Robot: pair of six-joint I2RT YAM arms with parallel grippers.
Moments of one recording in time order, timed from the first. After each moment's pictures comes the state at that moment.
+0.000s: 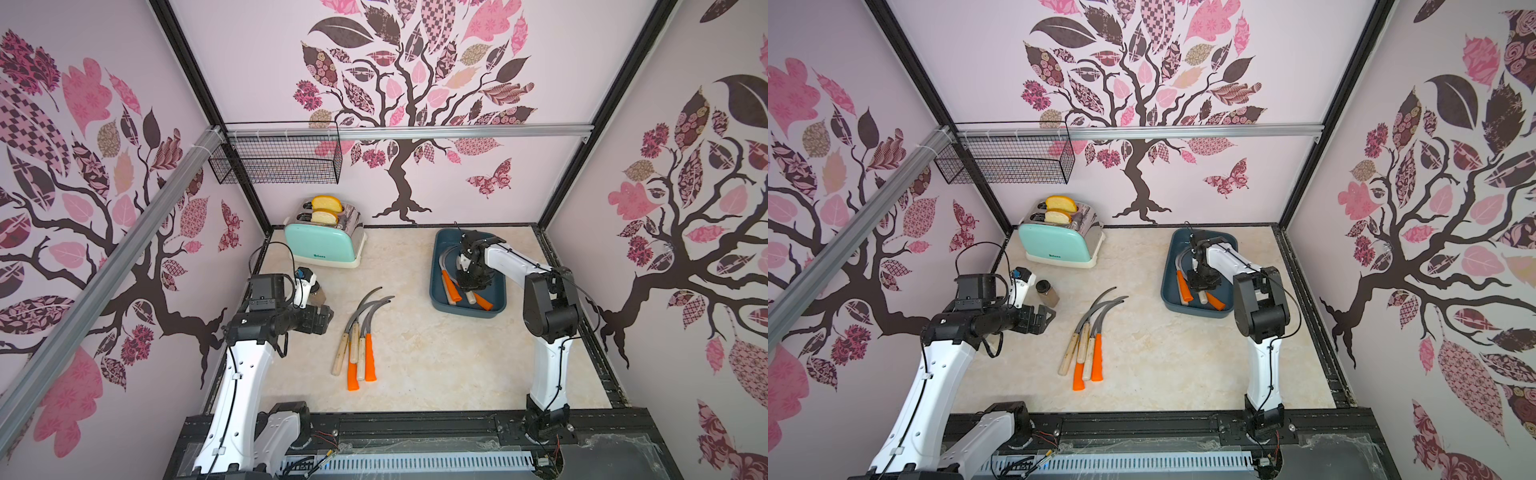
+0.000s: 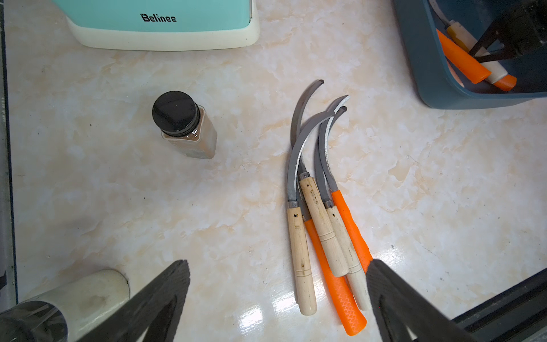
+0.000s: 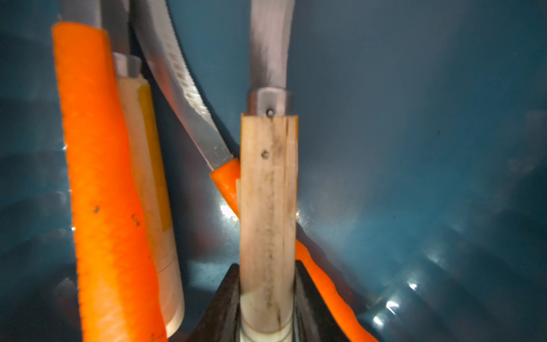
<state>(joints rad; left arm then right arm) 0.05 0.95 0.98 -0.97 0.31 0.24 0.26 2.09 1.62 -0.95 0.03 0.12</state>
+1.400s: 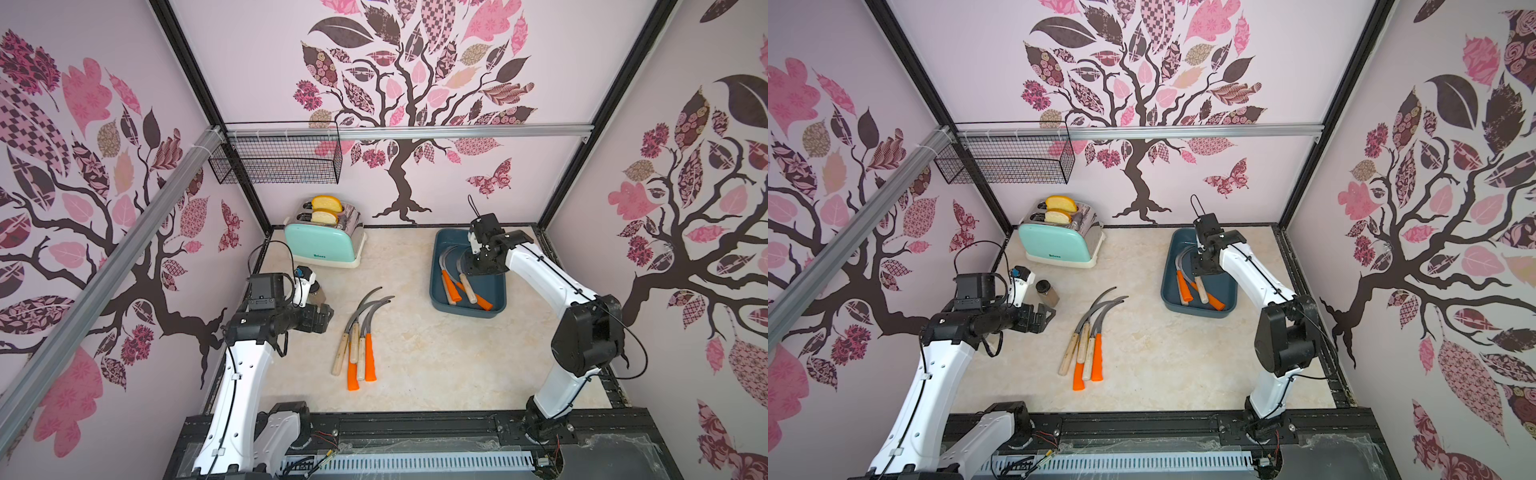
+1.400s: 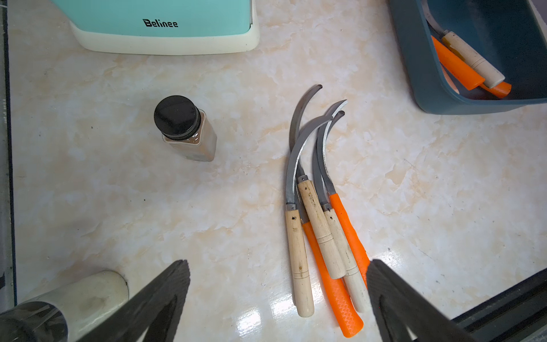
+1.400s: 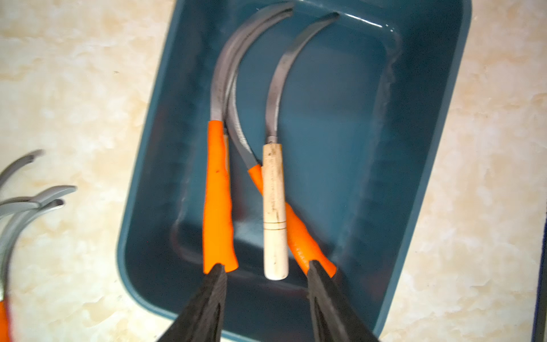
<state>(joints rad) 0.05 0.95 0.99 -0.97 0.30 0.21 0.33 1.74 1.56 -0.90 0.07 0.19</state>
